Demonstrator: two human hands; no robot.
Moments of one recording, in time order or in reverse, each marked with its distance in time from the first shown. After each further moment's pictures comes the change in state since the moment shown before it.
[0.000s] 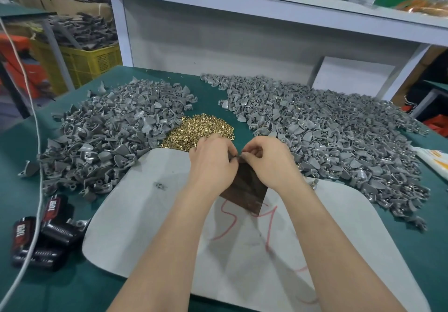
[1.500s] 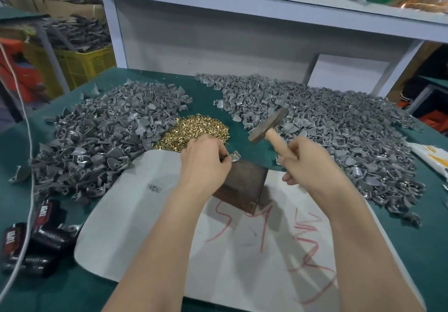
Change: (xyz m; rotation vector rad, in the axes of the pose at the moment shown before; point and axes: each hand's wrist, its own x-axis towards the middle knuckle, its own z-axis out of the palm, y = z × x) left_hand -0.003 0.001 -0.005 -0.022 -0.007 -0.032; right_hand -0.014 0.042 -0.046 0.015 -0.007 0.255
